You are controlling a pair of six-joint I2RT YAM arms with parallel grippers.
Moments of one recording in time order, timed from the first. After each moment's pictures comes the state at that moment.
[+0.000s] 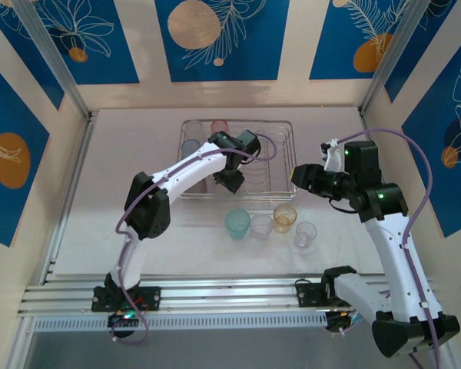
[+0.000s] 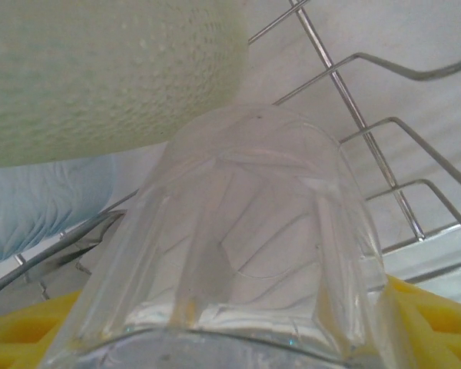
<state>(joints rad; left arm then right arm) -0.80 2.18 2.02 -1.28 -0.29 -0.18 0.14 0.93 1.15 -0.95 -0.53 0.50</state>
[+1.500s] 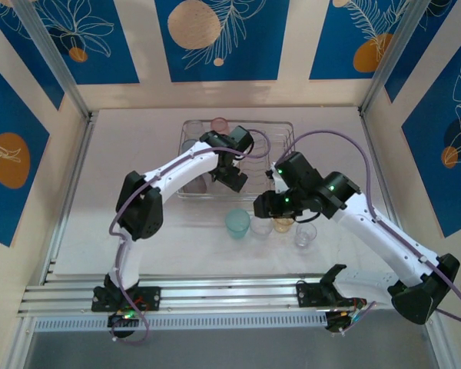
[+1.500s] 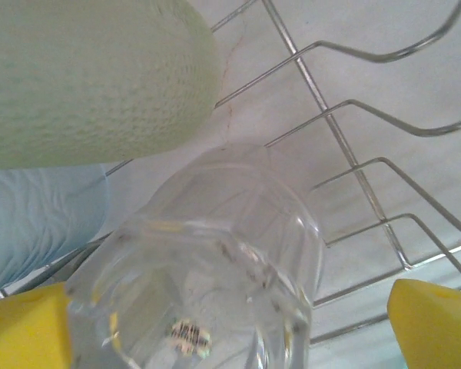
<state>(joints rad) -0.76 2.10 1.92 -1.15 -0.21 -0.16 0.71 1.14 1.18 -1.09 -0.23 0.60</state>
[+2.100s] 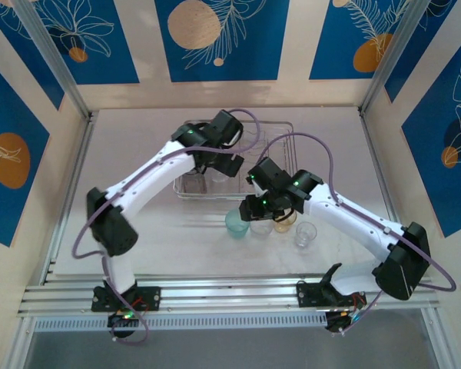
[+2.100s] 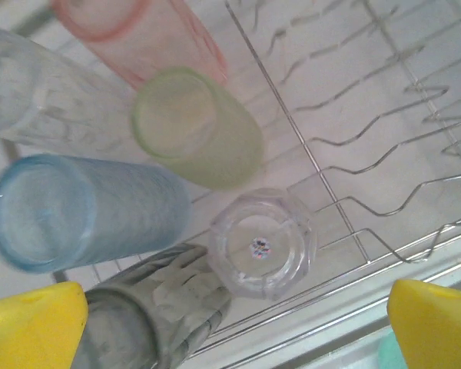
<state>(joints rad) -0.78 1.79 1.86 -1.07 -0.31 -0.16 0.79 1.34 1.15 -0.97 -0.15 0.59</state>
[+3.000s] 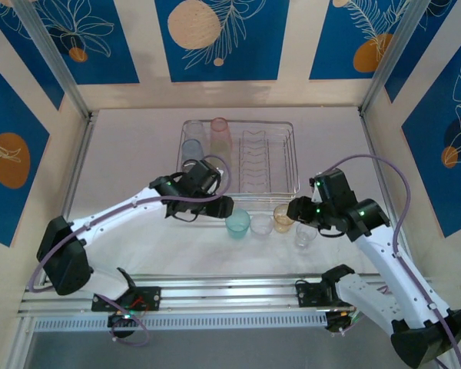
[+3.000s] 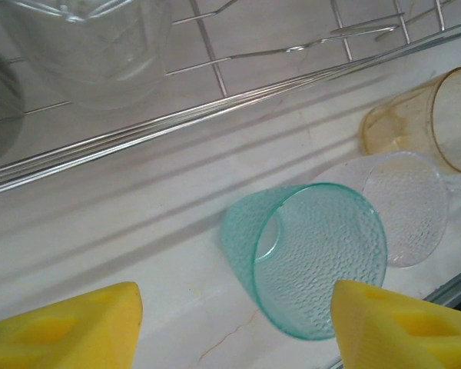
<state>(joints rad) -0.85 1.44 1.13 -0.69 0.07 -0.56 0.38 0.84 0.90 -1.06 -0.18 0.64</state>
